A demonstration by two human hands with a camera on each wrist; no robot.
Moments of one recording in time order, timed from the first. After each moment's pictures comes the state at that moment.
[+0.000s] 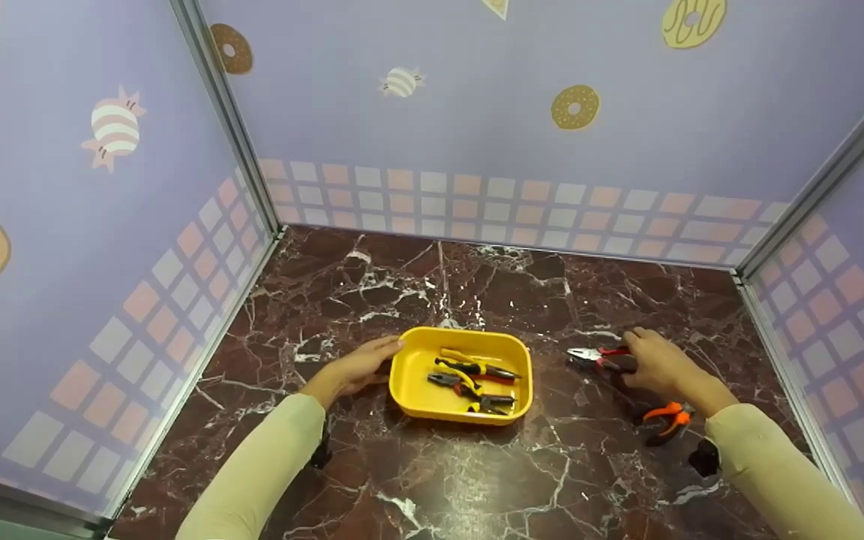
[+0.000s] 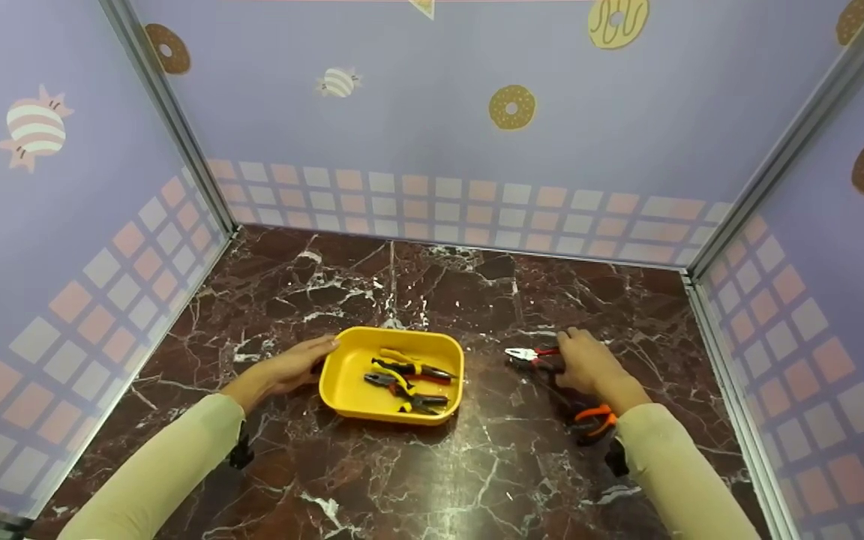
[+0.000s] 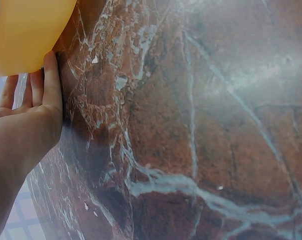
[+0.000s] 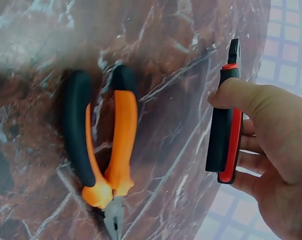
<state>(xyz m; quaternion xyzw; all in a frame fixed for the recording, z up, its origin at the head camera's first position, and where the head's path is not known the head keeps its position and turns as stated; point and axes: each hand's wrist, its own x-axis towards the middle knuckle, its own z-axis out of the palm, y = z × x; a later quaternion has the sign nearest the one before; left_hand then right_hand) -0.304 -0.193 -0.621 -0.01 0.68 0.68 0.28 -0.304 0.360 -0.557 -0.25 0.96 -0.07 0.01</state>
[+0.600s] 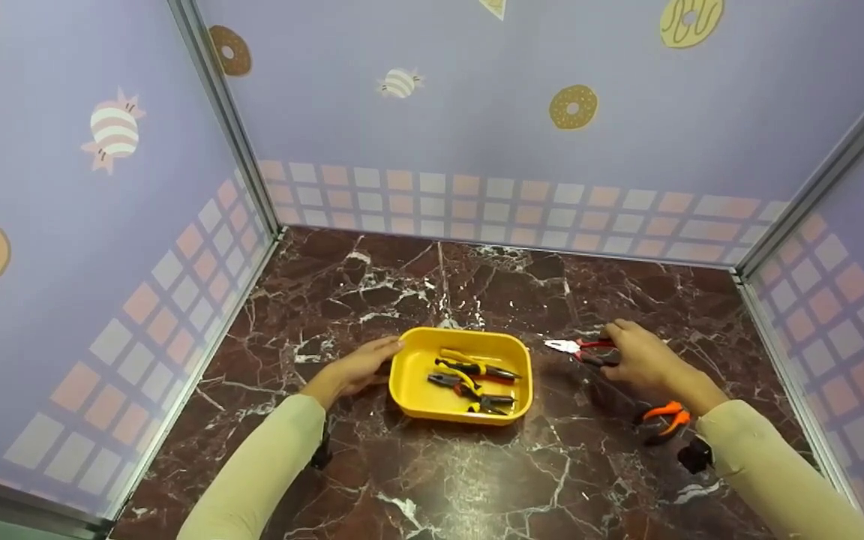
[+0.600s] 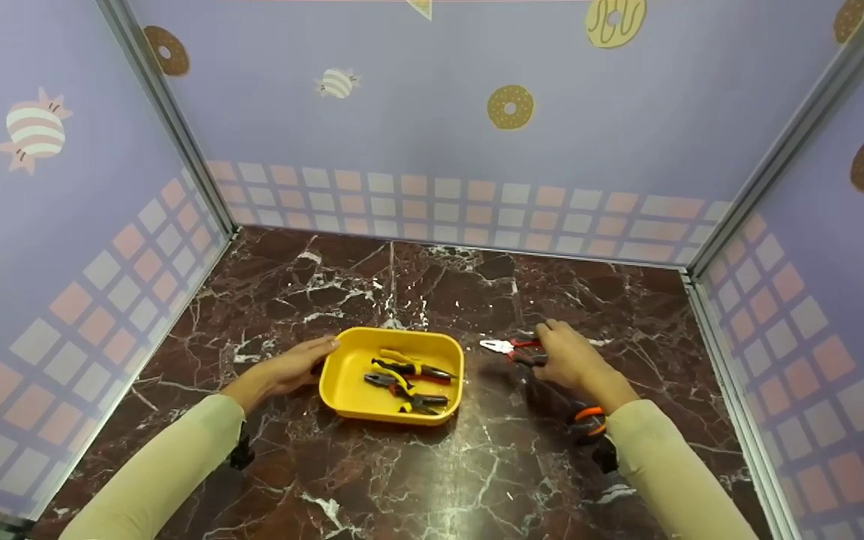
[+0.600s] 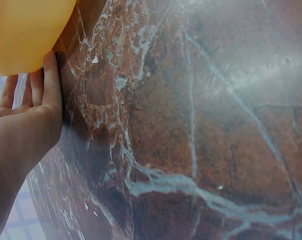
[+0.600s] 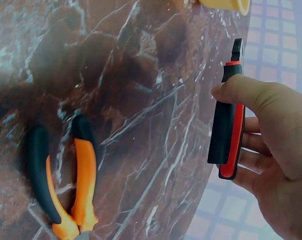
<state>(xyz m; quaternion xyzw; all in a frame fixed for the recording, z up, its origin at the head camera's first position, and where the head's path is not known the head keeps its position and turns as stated) -0.304 -0.192 -0.619 -0.02 0.68 0.68 0.28 -0.303 0.327 -0.541 -0.26 0.96 -0.13 0.00</state>
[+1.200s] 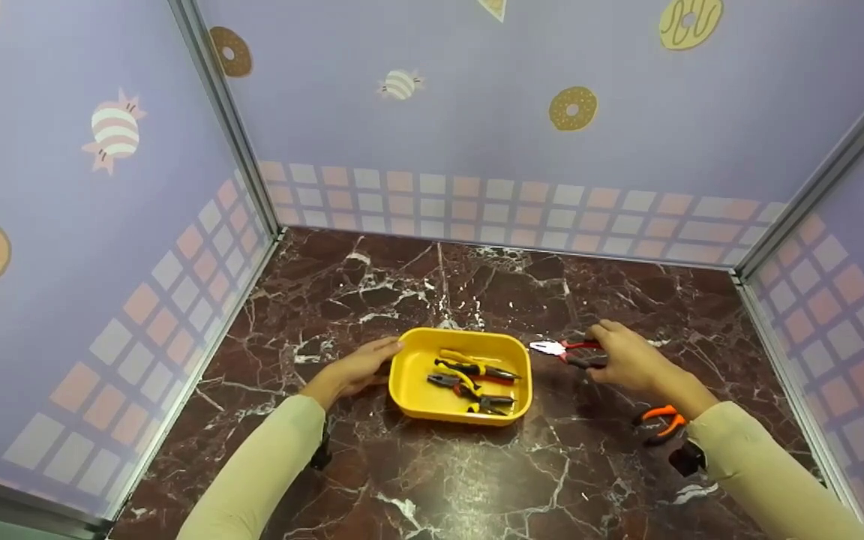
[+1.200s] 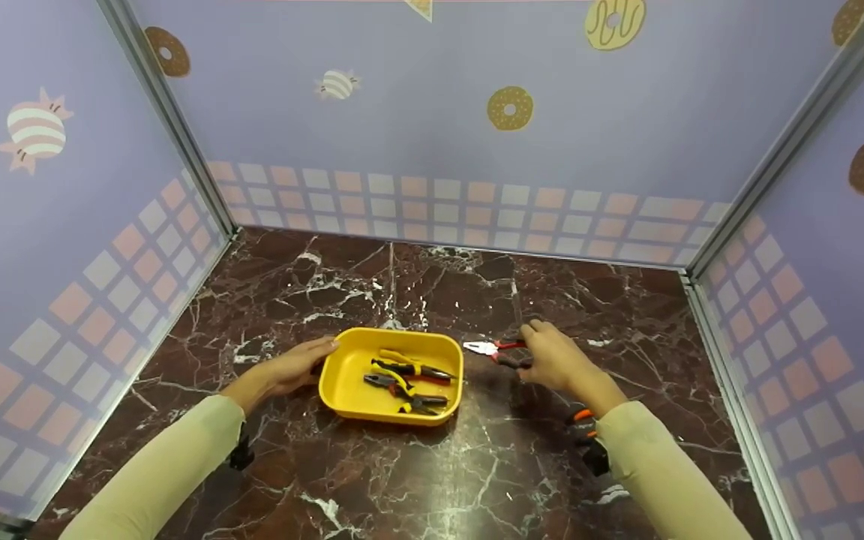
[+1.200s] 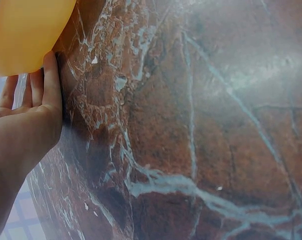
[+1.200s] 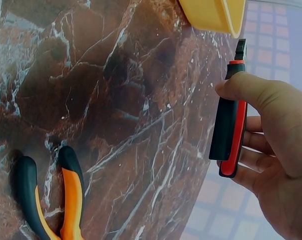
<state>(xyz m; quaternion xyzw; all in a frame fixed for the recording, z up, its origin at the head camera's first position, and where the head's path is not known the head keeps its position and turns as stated) -0.304 -0.193 -0.618 -0.01 0.68 0.68 0.29 -0.298 0.305 -0.535 -0.28 0.95 -0.13 -0.01</state>
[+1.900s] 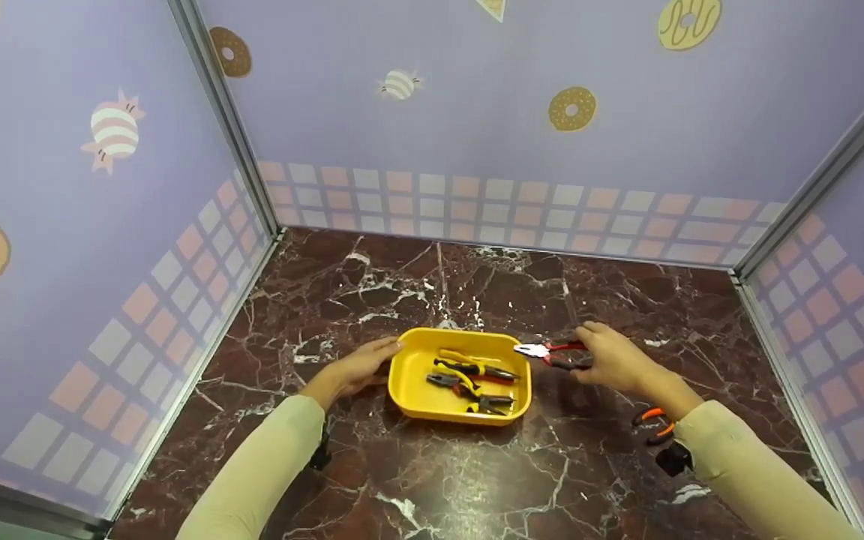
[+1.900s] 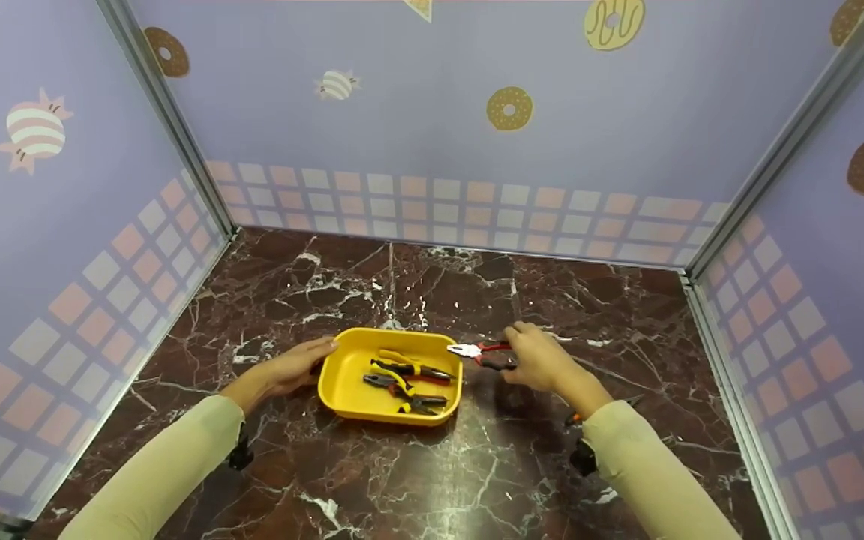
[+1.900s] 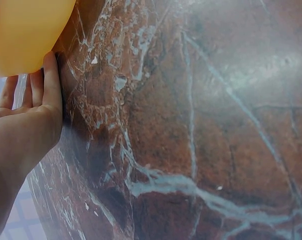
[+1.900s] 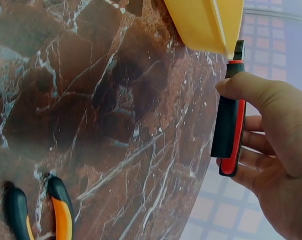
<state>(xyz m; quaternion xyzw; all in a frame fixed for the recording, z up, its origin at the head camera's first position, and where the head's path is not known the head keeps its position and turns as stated) -0.303 -0.192 -0.618 -0.02 0.68 0.67 0.28 -0.296 0.283 -0.535 -0.30 0.95 -0.12 -0.01</state>
